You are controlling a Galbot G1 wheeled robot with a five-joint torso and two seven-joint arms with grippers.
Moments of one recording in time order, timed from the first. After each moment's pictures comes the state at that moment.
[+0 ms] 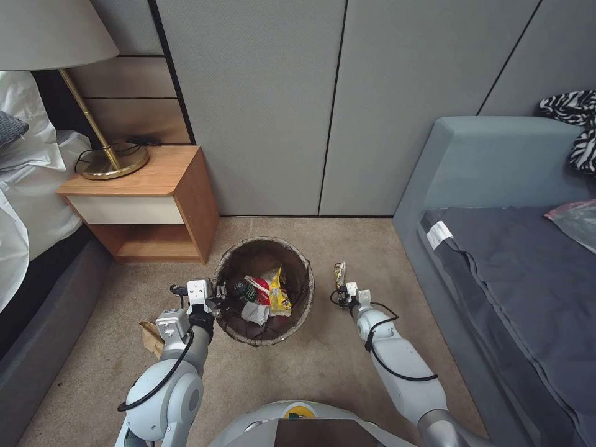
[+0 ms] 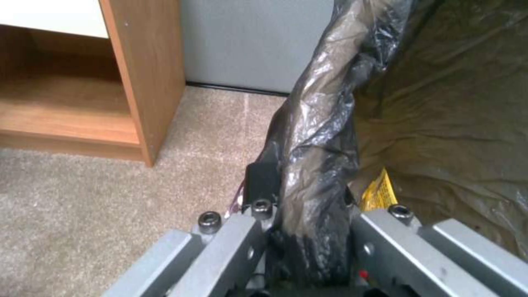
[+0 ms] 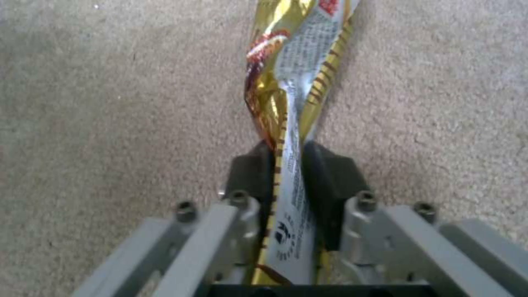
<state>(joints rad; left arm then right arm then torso) 1.66 -1.48 -0.50 -2.35 -0.28 0.51 -0.16 -0.93 1.38 0.29 1.01 0.23 -0.24 -0.03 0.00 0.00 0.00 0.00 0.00</state>
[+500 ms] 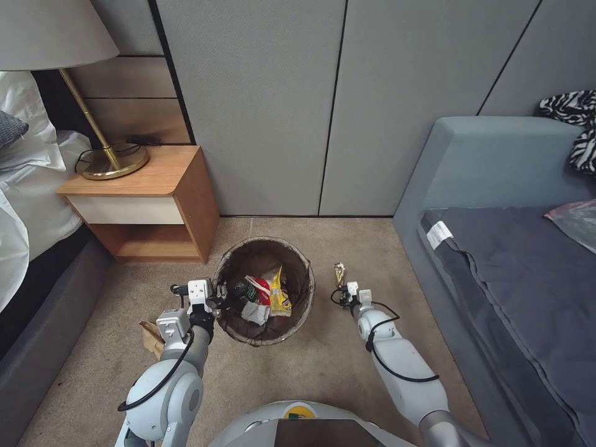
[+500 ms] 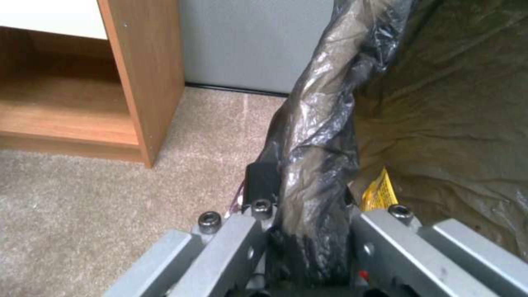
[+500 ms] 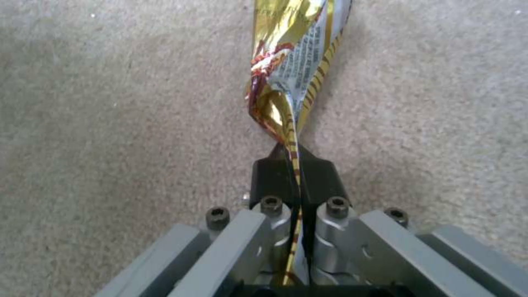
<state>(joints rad) 1.66 -1.48 -0.50 -2.35 -0.28 0.51 -0.16 -0.94 1.37 0.30 1.03 0.23 -0.23 -0.01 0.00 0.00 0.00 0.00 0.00</state>
